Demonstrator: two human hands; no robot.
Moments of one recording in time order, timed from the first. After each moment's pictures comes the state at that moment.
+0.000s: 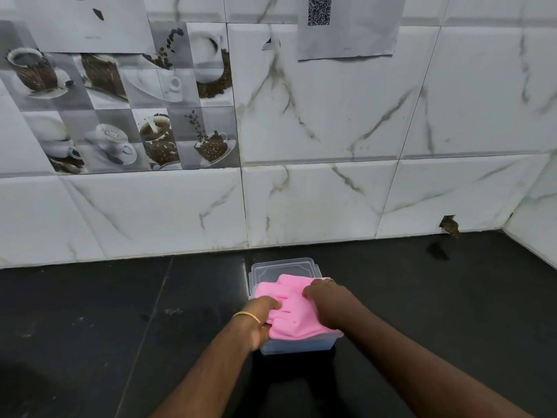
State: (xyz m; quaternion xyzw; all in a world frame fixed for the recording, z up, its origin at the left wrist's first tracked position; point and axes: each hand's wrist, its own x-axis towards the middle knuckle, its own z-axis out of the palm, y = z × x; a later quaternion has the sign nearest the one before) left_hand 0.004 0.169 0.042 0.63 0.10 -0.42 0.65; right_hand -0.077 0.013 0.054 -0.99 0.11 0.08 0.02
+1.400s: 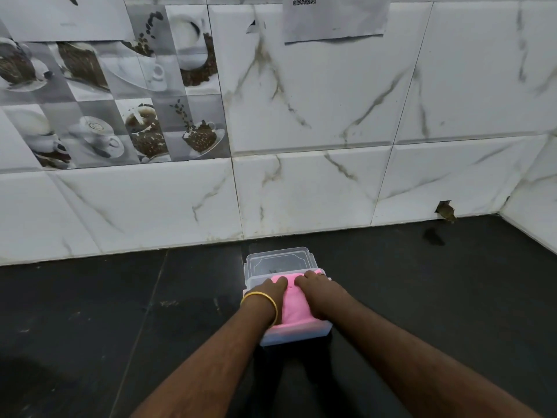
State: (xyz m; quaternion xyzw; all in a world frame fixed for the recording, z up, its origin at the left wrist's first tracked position) left_hand 0.005 0.146 0.053 0.90 -0.38 -0.22 -0.03; right_hand -0.074 0.014 0.033 -0.99 0.12 0.09 0.06
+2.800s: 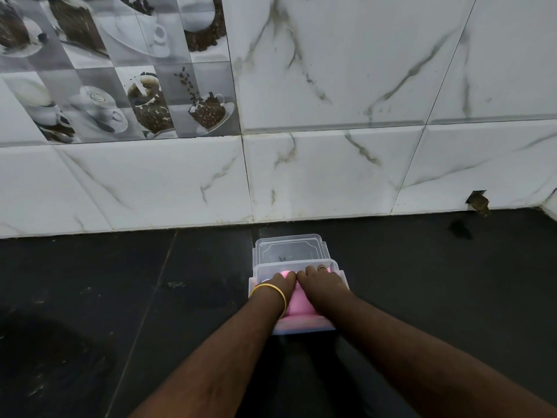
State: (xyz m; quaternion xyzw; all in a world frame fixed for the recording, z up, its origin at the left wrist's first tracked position) left_hand 0.025 0.130 0.007 0.89 -0.39 -0.24 -0.01; right_hand -0.052 0.017 0.008 -0.99 0.09 0.11 -0.02
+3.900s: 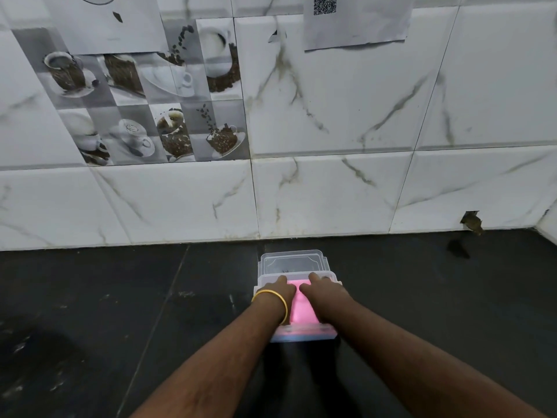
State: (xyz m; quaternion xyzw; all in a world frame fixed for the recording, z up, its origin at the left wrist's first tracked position) left_hand -0.005 0.145 0.054 0.90 -0.38 -0.19 -0.08; right_hand -0.073 0.020 0.036 -0.99 0.07 0.11 -0.02
